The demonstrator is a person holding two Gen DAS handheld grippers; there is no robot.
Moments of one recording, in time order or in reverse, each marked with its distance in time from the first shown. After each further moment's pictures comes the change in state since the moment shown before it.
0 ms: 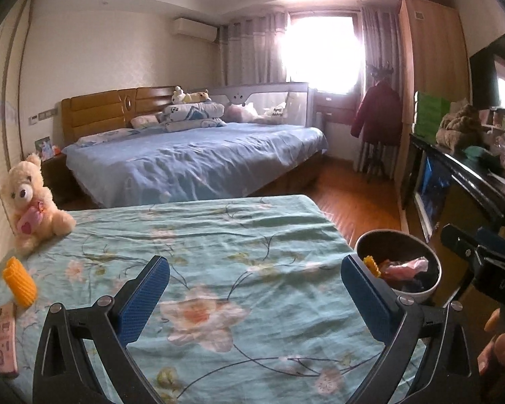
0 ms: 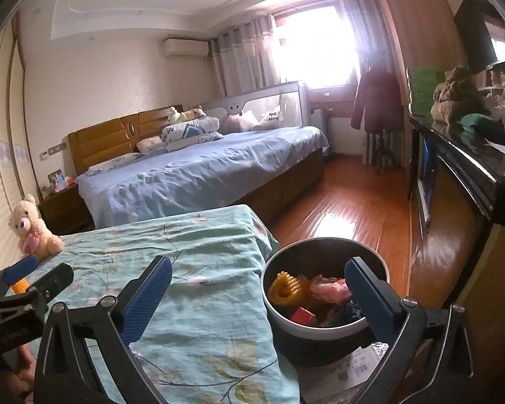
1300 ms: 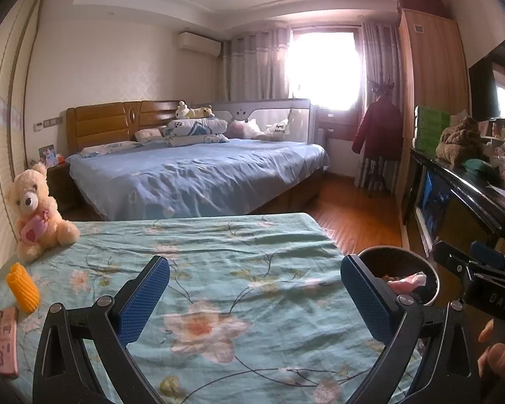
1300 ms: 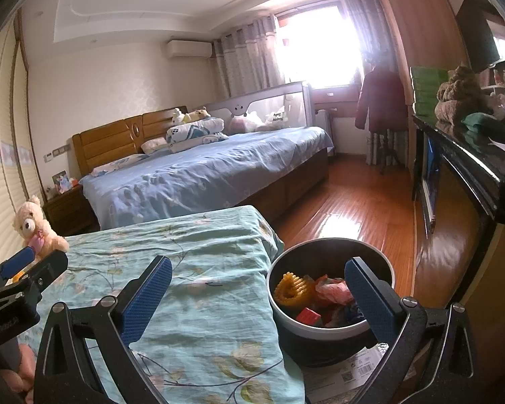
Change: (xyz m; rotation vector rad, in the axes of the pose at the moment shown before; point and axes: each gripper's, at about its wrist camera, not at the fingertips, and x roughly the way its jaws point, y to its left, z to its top) left arm 0.005 0.006 -0.004 -0.004 -0.070 0.000; right arm 0.001 0.004 -0.003 0.005 -0.001 0.019
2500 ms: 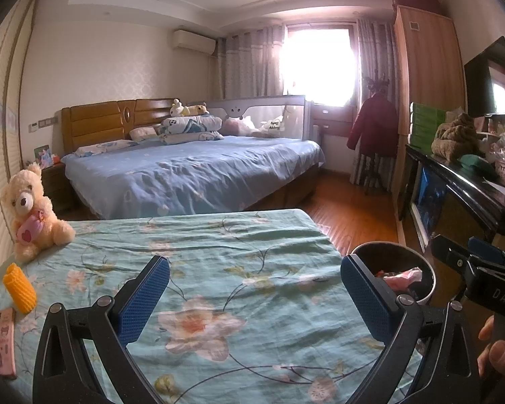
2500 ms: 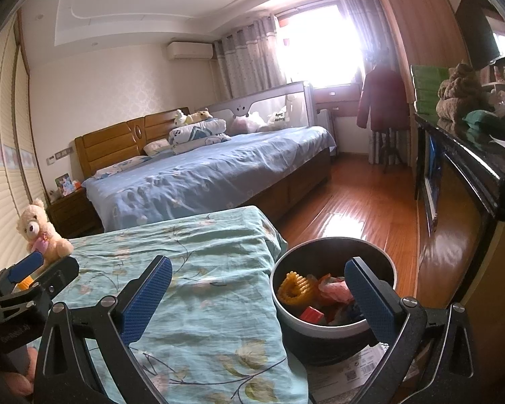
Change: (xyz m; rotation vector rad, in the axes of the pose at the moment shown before) left arm 0.000 0.000 -0.001 0.011 0.016 -0.019; right arm -0.001 0.004 0.001 0.005 0.001 0.008
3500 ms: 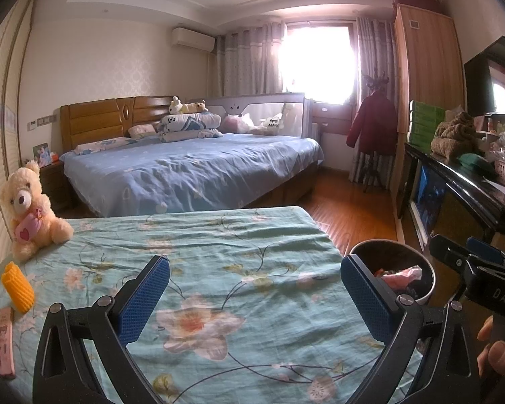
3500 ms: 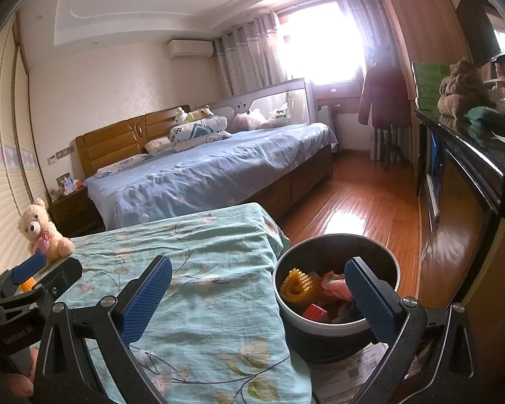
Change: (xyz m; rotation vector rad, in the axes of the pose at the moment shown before) left arm 0.003 0.001 0.000 0.001 0.007 -0.006; right arm -0.001 0.006 -0.002 0.003 0.005 0.006
